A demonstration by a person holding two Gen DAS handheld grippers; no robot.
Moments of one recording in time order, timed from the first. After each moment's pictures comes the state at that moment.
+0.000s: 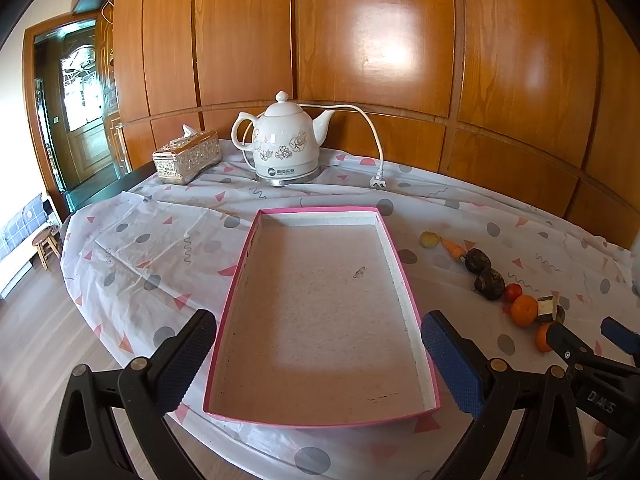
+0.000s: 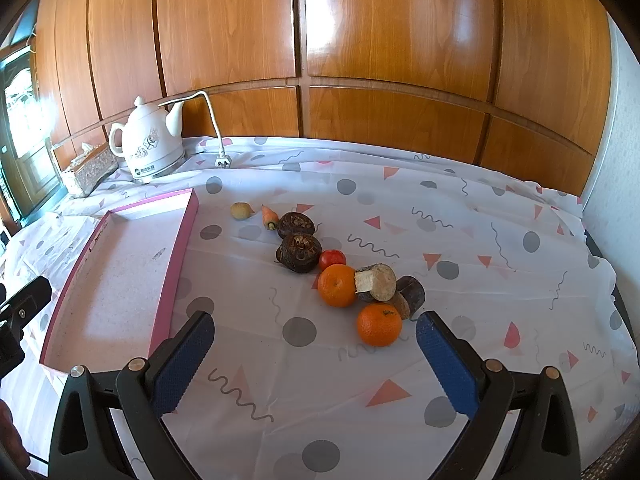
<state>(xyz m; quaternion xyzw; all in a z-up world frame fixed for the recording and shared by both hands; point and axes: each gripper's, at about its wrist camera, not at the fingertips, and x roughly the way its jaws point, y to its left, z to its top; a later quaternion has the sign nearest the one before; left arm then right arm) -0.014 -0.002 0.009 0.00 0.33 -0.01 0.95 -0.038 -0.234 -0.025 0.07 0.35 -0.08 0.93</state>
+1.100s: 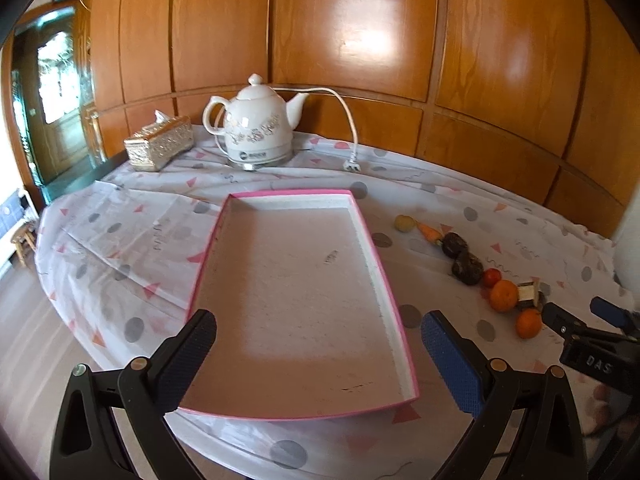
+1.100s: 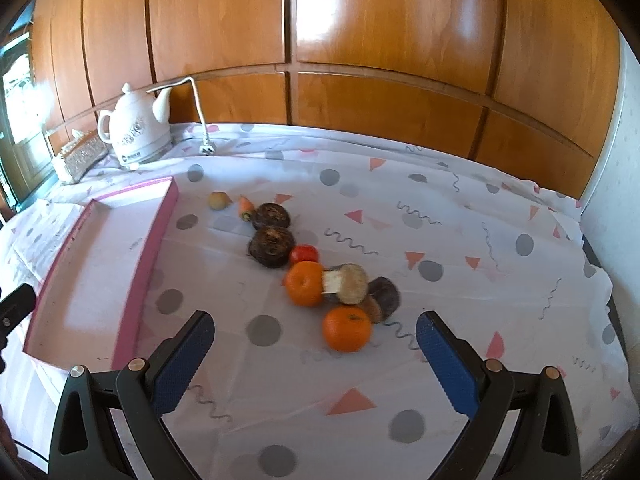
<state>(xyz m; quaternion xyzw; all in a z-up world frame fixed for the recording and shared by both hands) -0.007 -0.010 -0.001 -0.01 0.35 -0.07 0.93 -0.028 -0.264 -0.030 0.05 0.38 -0.09 0.92</state>
